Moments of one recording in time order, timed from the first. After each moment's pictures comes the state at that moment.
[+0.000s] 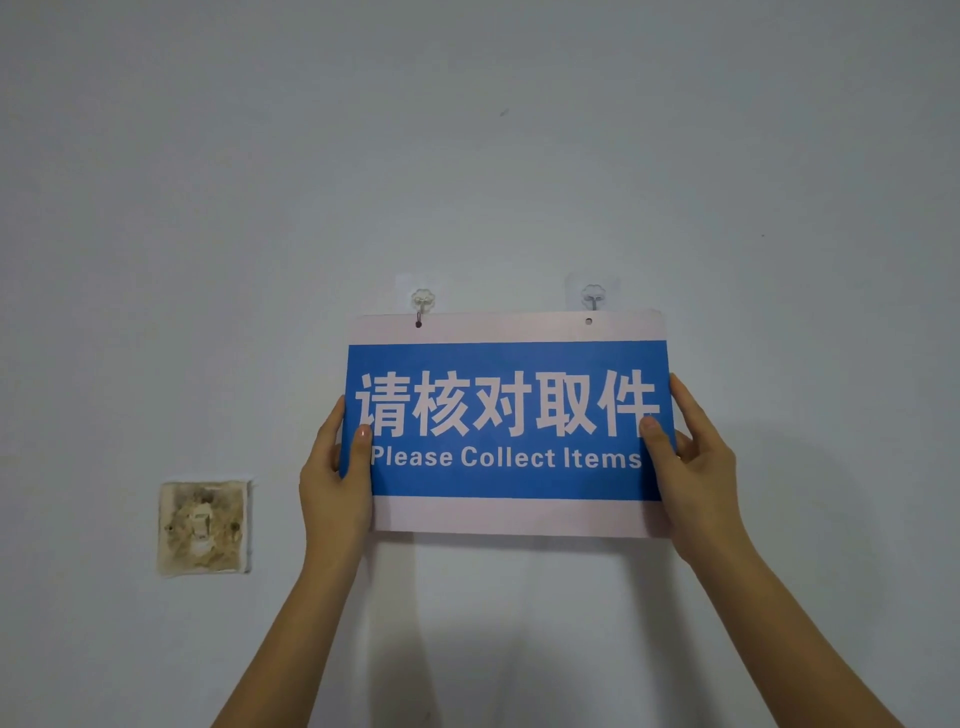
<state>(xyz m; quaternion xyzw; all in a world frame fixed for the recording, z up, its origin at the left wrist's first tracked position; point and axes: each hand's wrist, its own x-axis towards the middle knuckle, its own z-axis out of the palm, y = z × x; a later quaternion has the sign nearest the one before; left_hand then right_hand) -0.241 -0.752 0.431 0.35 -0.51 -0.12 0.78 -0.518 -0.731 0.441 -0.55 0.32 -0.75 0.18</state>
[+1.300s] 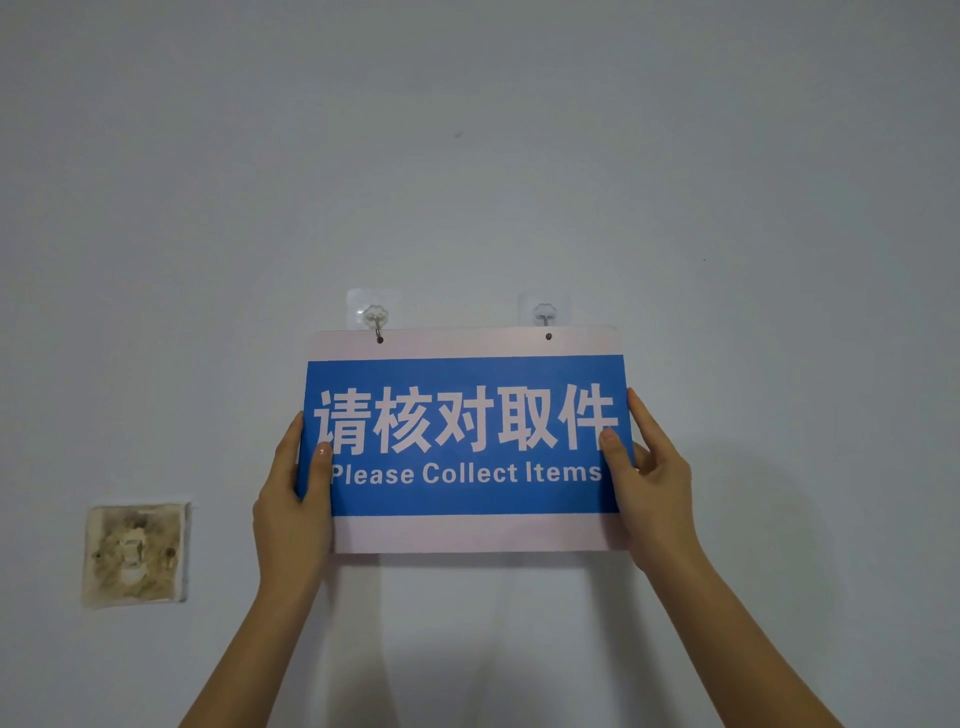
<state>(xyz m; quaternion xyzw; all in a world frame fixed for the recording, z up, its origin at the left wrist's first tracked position) -0.254 -0.750 0.428 0.39 -0.52 -0.07 0.76 -0.528 -0.731 0.444 -0.54 0.31 -0.76 0.20</state>
